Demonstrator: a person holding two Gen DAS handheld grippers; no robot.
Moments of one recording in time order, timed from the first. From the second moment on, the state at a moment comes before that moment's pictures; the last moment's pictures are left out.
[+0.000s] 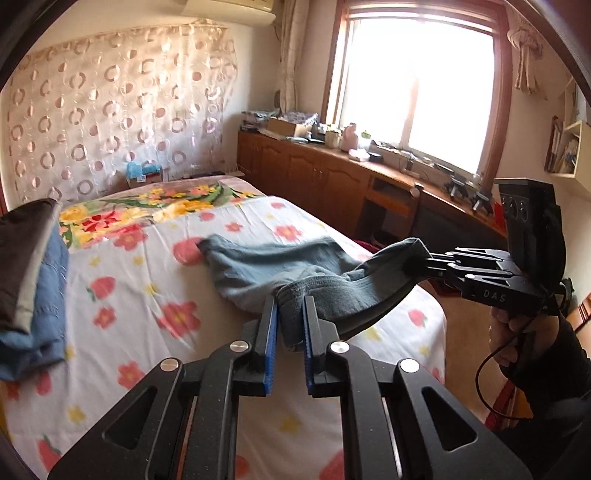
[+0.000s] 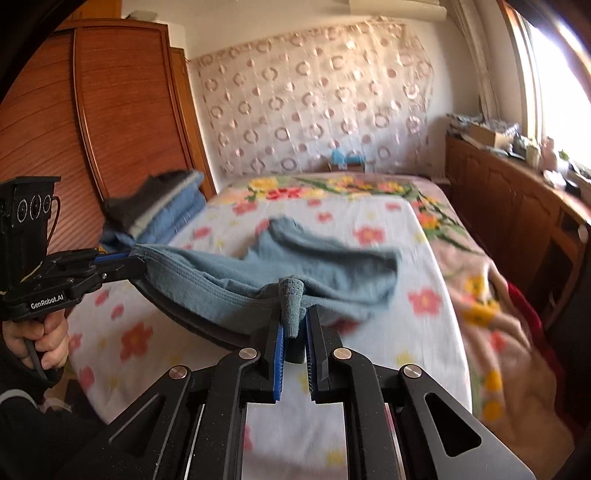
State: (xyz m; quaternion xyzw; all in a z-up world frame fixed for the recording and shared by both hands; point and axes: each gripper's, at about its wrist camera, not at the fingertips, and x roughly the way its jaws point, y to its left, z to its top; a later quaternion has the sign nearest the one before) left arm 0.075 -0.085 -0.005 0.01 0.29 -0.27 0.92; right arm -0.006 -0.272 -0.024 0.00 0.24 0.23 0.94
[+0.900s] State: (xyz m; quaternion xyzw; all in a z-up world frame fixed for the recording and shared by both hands) left arm 0.260 -0.036 0.115 0.03 0.19 -0.17 0.97; right arm 0.211 -0.211 0.111 -0.04 0.13 0.26 0.96
